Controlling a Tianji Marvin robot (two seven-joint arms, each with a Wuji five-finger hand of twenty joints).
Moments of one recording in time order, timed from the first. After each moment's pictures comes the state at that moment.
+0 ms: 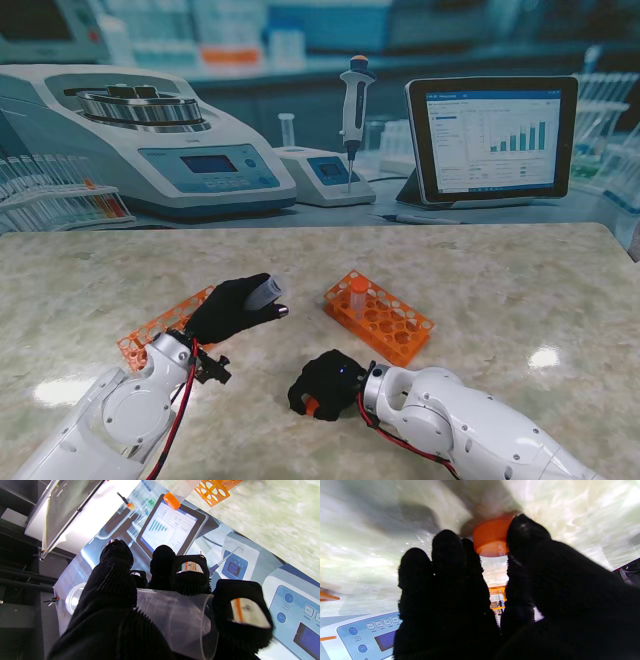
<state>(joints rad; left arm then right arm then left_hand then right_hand) 1.64 -1.12 -1.25 -1.66 0.39 -0.40 0.05 -1.26 -1.05 0.62 -1.42 -0.94 -0.35 -0.04 1.03 -0.28 0.04 -0.01 0.53 -0.05 1.24 1.44 1.04 0.03 0.93 1.10 1.07 0.04 1.31 1.06 1.06 0.17 1.84 0.64 0.72 -0.87 1.02 -0.26 0.92 -0.21 0.61 0.67 1.18 0.13 0.42 0.82 1.21 0.06 0.67 0.93 0.86 0.13 1.20 0.71</state>
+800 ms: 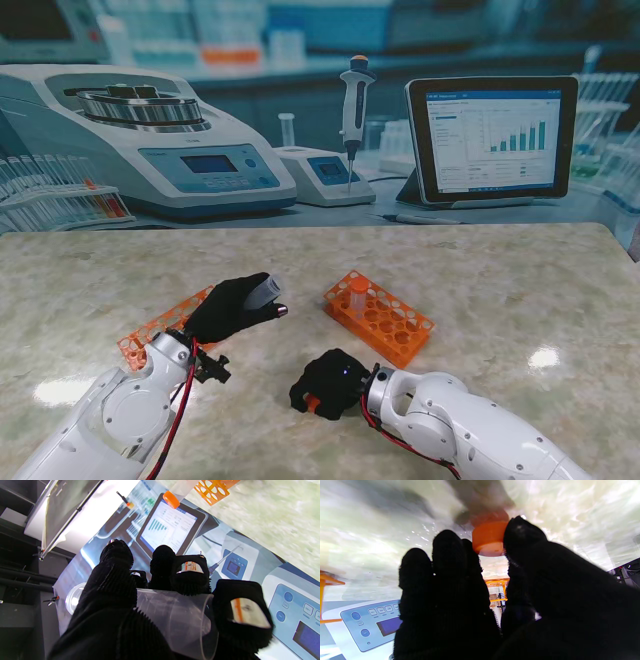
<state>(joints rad) 1.64 -1.12 -1.26 -1.66 0.39 -0.40 0.05 -1.30 -1.05 0.66 -1.43 -1.01 -0.36 -0.12 1.03 -0.28 0.04 -0.01 0.53 -0.05 1.24 1.44 1.04 0.03 0.93 1.10 1.07 0.04 1.31 1.06 1.06 0.17 1.84 0.64 0.74 -0.87 1.02 -0.26 0.92 -0.22 0.61 0.71 1.18 0.13 0.38 0.80 1.21 0.06 0.67 0.93 0.85 0.13 1.20 0.69</state>
